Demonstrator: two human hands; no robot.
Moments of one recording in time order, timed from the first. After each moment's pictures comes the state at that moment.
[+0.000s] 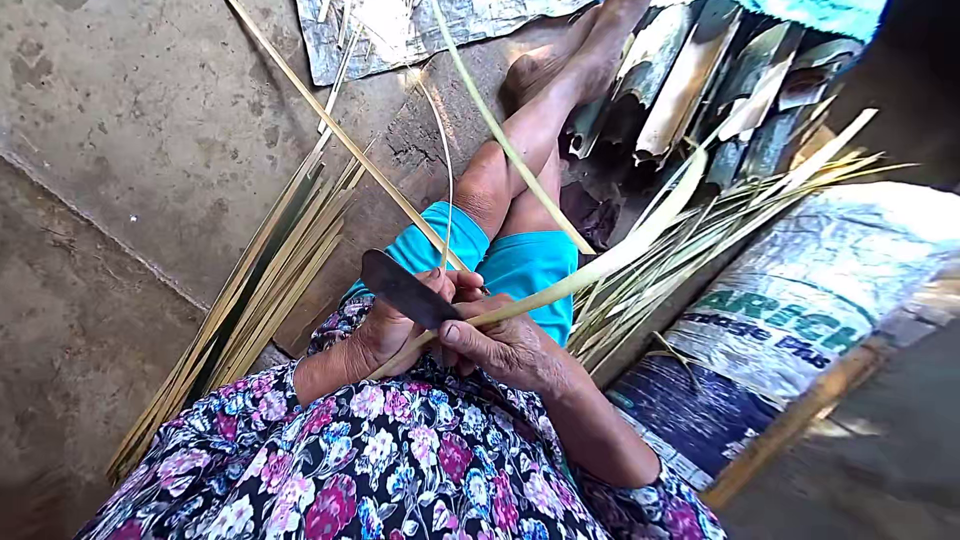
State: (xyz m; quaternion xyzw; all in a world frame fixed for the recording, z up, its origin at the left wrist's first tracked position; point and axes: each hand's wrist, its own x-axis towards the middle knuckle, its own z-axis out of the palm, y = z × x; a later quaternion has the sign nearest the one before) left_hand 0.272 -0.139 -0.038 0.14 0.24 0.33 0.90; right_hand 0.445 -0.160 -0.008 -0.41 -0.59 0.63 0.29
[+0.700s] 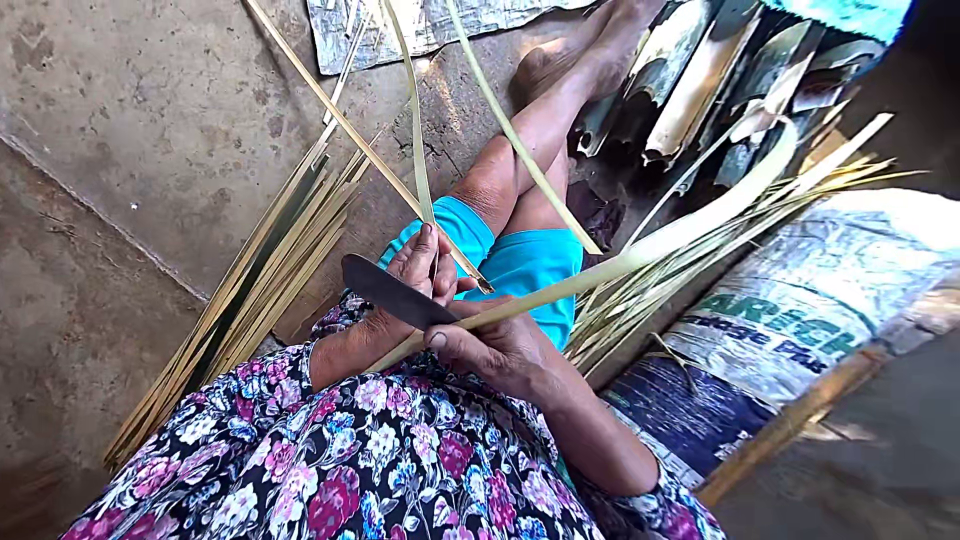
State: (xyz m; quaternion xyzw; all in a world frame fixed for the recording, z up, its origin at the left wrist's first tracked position) left_hand 0.288 -0.124 -0.020 0.19 0.35 0.40 0.83; right_hand 0.436 -0.165 0.002 -0.45 -0.62 0.58 0.29
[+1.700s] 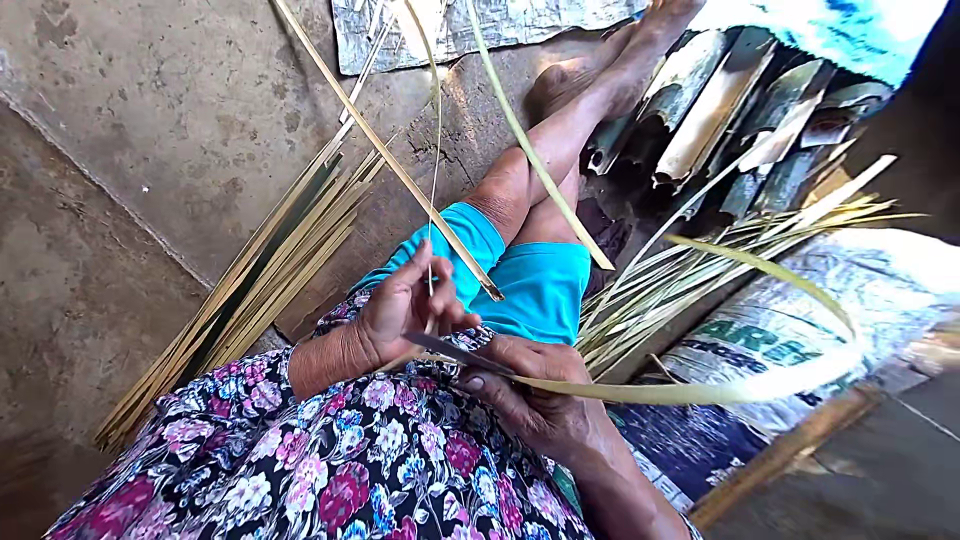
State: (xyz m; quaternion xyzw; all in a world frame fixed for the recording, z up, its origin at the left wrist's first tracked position) left_hand 0.266 -0.129 -0.021 0.07 0.25 0.33 0.91; right_hand 0.447 -0.193 0.021 -0.46 -0.72 0.41 0.33
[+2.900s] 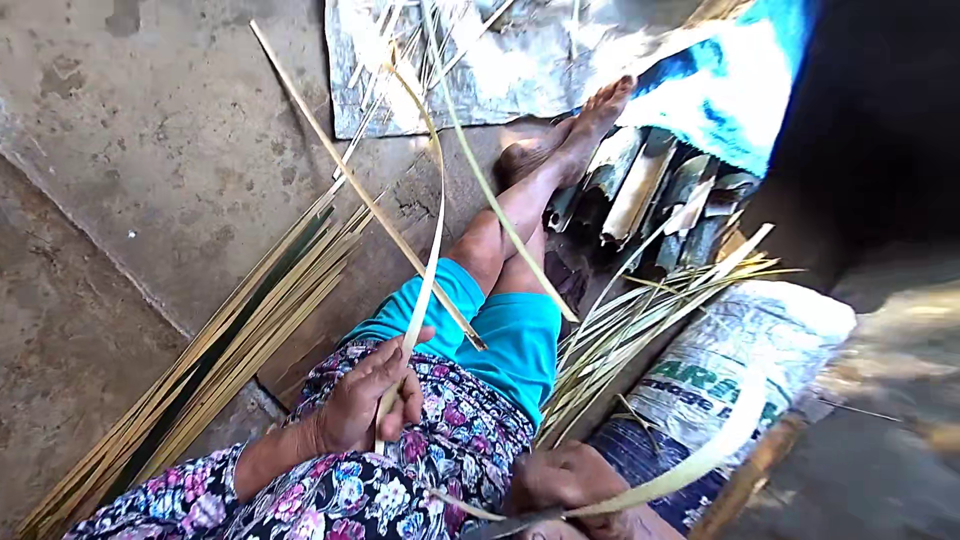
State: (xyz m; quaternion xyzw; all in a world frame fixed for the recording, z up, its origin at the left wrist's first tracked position) left_hand 0.222 -0.151 -0.014 0.22 0.24 0.28 0.91; right_hand 0.475 -0.201 0.066 -0.35 -0.68 0.58 0.27
